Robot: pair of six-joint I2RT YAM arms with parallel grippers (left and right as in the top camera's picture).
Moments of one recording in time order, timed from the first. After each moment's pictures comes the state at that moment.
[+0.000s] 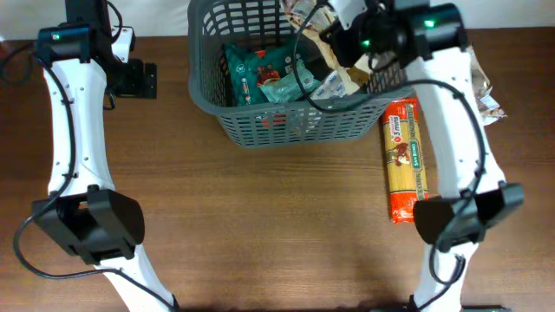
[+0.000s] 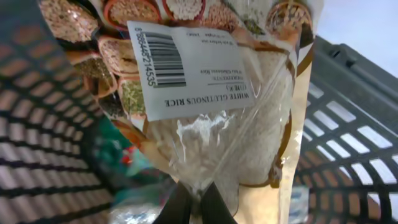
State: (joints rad) left arm 0.14 2.06 2.21 -1.35 -0.08 0.16; right arm 0.24 2.11 2.41 -1.10 -0.38 -0.48
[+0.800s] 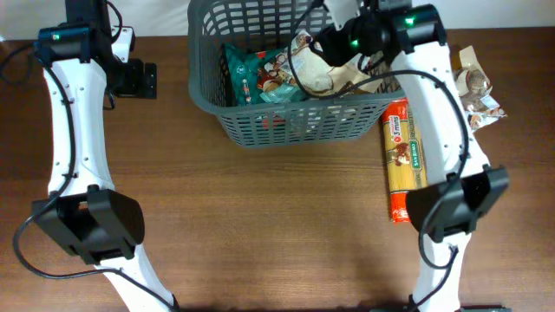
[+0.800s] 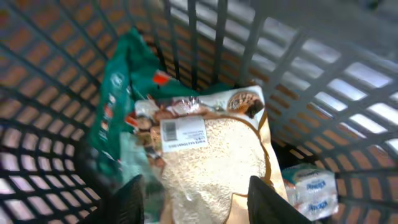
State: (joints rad) left arm 0.14 2.06 2.21 -1.35 -0.08 0.16; right arm 0.24 2.16 2.42 -1.08 -0.35 -0.29
